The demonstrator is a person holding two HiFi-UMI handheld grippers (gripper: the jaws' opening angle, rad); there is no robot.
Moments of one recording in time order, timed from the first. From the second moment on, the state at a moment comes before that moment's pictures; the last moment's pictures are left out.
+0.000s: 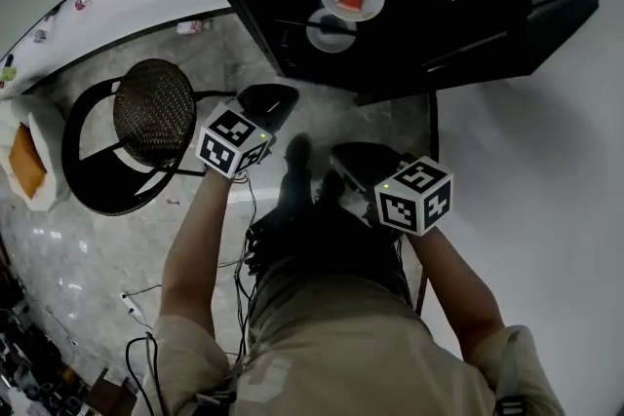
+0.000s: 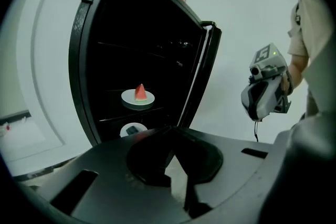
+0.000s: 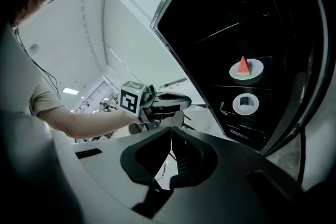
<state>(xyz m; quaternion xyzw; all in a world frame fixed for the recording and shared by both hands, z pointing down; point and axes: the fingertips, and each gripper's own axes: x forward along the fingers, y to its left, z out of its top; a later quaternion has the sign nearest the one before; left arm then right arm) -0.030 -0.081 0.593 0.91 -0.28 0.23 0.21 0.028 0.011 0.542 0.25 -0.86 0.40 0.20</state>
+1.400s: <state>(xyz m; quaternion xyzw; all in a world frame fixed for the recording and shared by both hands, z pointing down) -0.018 0.061 0.413 0.91 -0.37 0.16 0.06 0.019 0.080 0.436 0.21 -0.92 0.29 0.16</state>
